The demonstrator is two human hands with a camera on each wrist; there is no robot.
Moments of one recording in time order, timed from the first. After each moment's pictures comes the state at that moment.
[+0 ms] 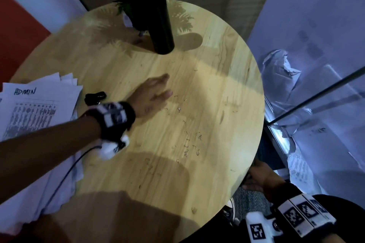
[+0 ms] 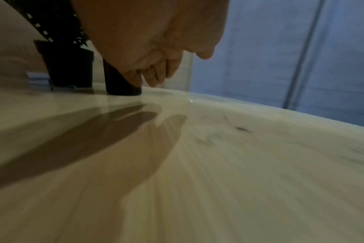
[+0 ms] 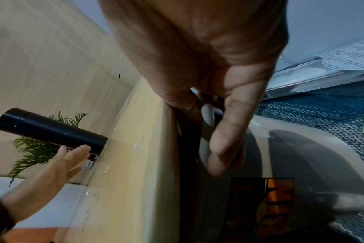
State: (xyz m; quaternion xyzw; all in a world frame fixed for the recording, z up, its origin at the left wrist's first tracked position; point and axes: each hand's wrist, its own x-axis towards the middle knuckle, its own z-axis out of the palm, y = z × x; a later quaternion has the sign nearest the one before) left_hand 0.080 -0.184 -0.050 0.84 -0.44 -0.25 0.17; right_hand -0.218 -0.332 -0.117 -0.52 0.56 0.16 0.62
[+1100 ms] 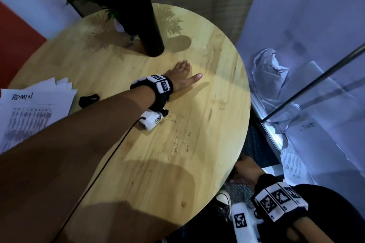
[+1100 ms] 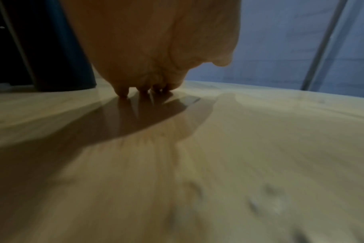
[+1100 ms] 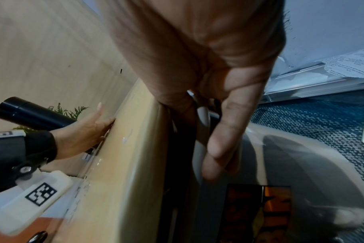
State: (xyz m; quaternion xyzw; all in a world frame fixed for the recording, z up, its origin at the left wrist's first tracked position) left_hand 0.077 -0.310 -0.068 0.85 -0.42 -0.30 -0.03; right_hand -0.219 -0.335 -0.120 -0.52 0.54 0.19 0.63
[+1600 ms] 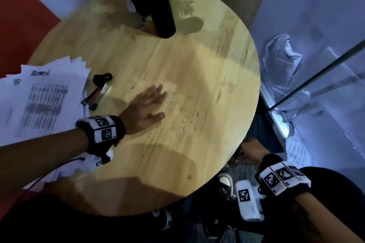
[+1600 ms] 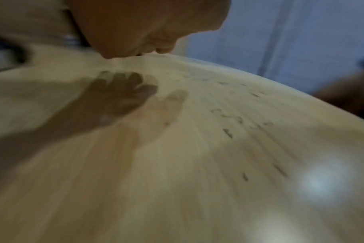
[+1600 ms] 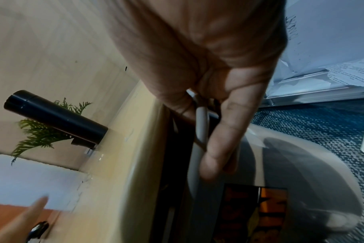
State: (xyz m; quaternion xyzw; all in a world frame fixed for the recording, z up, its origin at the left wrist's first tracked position) left_hand 0.023 -0.111 -0.063 0.82 -0.49 -0.29 0.04; right_hand -0.220 -0.336 -0.121 -0.54 0.54 0.22 0.61
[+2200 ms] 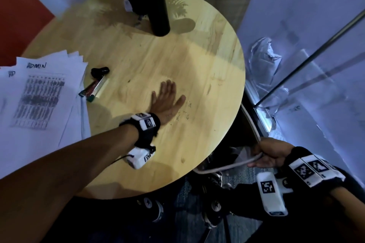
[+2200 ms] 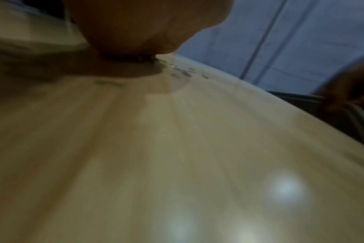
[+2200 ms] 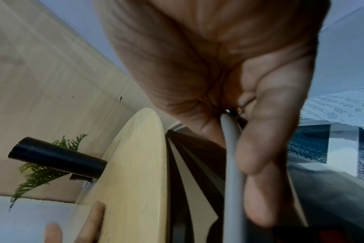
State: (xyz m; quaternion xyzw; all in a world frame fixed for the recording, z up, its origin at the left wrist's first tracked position) left_hand -0.034 -0.182 -0.089 0.89 -0.33 -0.31 0.06; right_hand -0.282 -0.372 -0.078 -0.53 0.55 0.30 0.57
